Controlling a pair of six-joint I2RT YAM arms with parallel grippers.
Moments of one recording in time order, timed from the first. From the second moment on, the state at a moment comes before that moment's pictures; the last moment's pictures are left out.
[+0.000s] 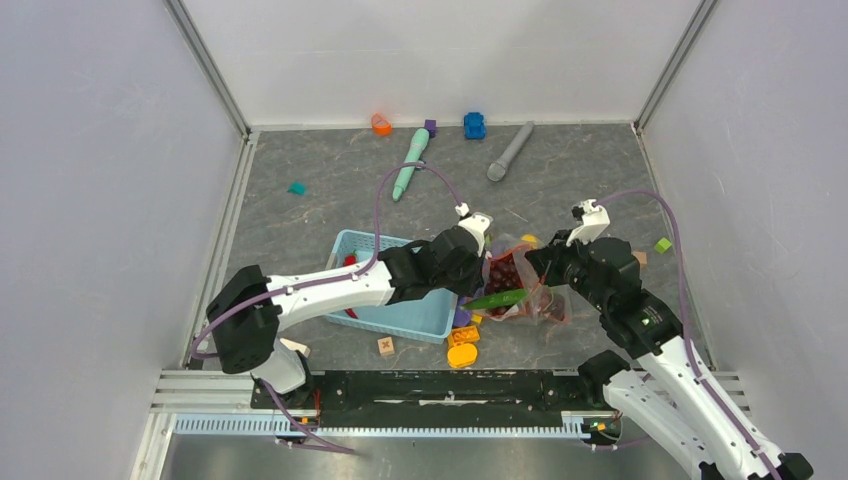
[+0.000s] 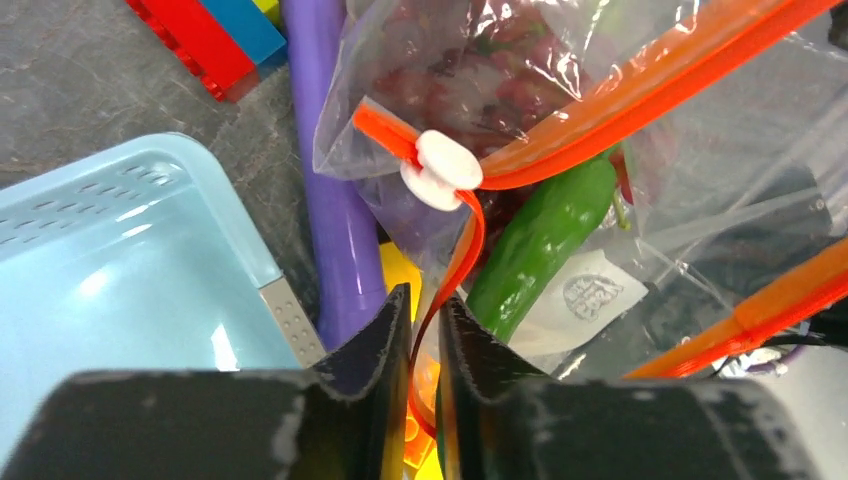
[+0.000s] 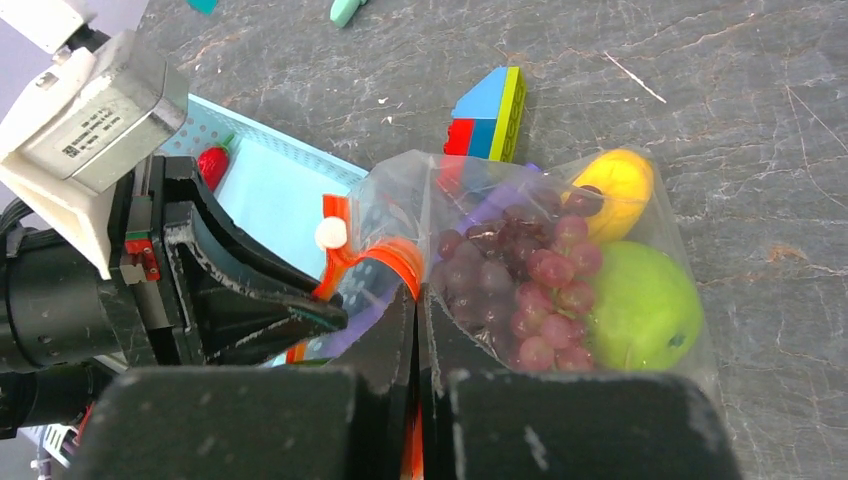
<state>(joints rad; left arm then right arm) -1.09 1.56 1.10 -0.26 -0.11 -0.51 0.49 0.60 0.67 -0.43 -0.01 0.43</state>
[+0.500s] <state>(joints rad) -1.09 1.60 1.38 -0.40 -0.24 -0.59 0.49 0.68 0.79 -0.68 0.29 0.36</state>
